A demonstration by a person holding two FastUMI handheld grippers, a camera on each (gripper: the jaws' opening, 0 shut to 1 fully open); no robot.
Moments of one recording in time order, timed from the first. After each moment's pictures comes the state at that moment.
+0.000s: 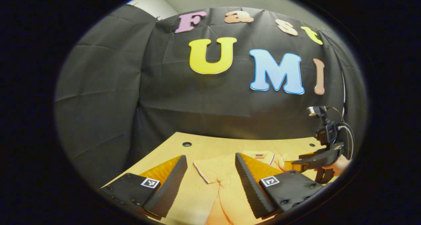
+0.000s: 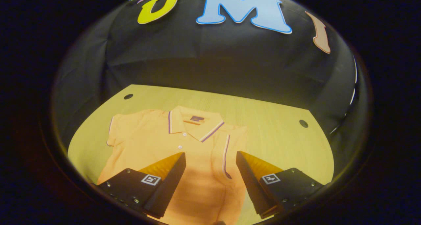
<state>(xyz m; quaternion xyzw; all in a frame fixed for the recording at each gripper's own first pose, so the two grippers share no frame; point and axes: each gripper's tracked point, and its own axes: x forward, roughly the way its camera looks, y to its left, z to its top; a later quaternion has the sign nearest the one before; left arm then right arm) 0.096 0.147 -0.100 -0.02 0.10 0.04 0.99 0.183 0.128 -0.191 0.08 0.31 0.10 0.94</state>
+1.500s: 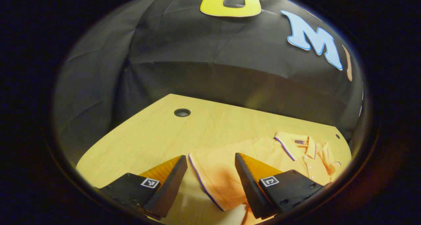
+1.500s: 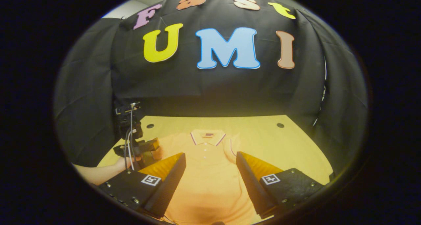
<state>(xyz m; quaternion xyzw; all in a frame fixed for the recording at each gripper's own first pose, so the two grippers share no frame) 0.305 0.220 -0.314 -0.07 0.24 0.06 0.97 0.023 0.143 -0.047 0.15 0.22 0.04 0.96</state>
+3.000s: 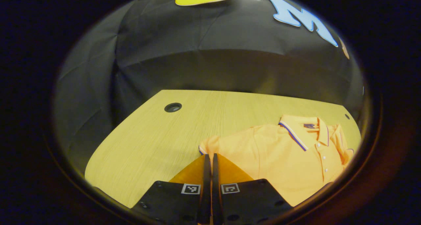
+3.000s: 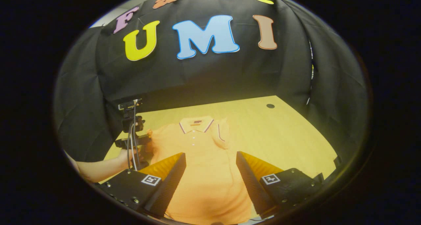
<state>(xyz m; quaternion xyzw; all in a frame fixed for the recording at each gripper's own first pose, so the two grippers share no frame) 0.316 0.198 -0.328 -0.01 0.28 0.07 0.96 -0.001 0.101 -0.095 0.21 0.28 0.01 0.94</state>
